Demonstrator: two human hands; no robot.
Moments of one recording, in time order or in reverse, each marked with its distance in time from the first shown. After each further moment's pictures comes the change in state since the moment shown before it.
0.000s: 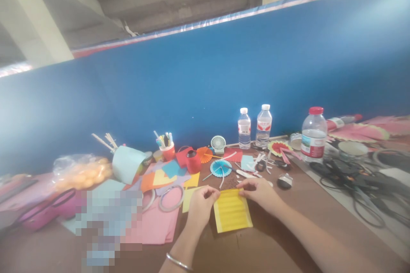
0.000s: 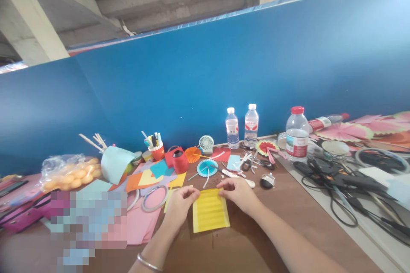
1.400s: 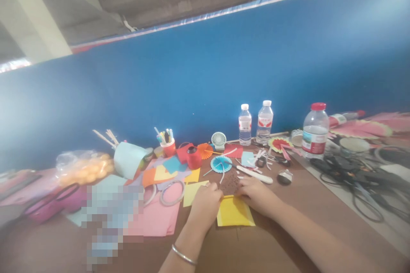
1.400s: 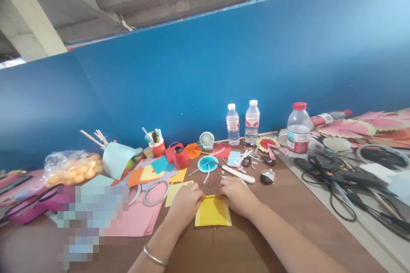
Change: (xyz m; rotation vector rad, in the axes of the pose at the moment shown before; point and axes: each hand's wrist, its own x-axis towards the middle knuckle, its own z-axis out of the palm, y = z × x) left_hand 0.003 -0.009 0.008 0.992 -0.243 0.452; right_hand 0.002 0.017 0.011 -0.675 -0.162 -0.563
